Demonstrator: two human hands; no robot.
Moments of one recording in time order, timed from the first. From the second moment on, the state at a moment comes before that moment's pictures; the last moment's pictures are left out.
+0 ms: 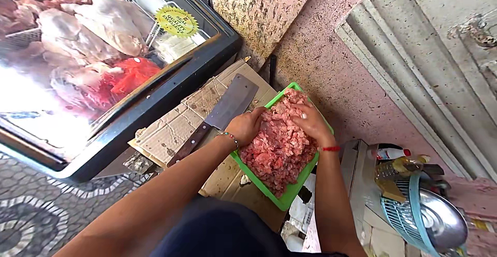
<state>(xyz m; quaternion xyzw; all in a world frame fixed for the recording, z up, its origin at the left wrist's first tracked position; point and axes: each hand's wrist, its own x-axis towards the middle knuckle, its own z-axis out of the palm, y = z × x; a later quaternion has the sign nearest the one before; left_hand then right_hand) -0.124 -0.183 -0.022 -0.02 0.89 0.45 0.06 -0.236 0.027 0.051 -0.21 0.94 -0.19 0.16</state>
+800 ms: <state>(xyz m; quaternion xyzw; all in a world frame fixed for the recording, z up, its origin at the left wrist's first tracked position) -0.121 -0.192 -0.026 0.06 0.90 0.44 0.04 -0.130 0.142 -0.015 0.00 0.86 -0.50 -0.10</state>
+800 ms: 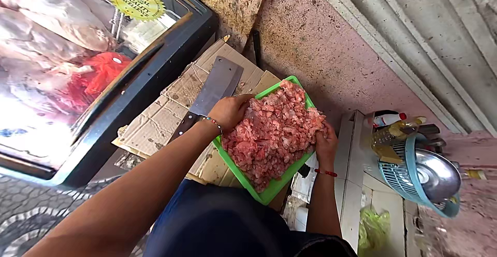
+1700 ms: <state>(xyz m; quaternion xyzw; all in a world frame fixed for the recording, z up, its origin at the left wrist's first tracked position) -0.064 -0.182 -0.037 0.22 0.88 0.43 -0.06 0.011 0.084 -0.054 -0.51 0.83 -0.23 -0.09</state>
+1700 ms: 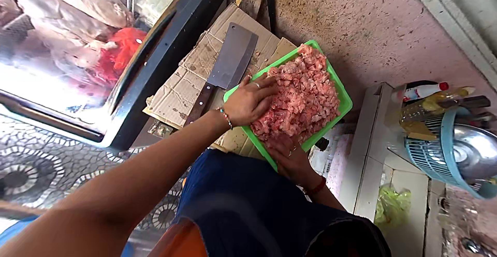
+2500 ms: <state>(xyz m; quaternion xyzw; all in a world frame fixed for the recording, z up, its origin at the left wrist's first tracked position) -0.121 -0.104 0.026 0.07 0.92 0.38 0.09 -0.100 0.080 -0.006 -0.28 0.90 -0.31 -0.11</state>
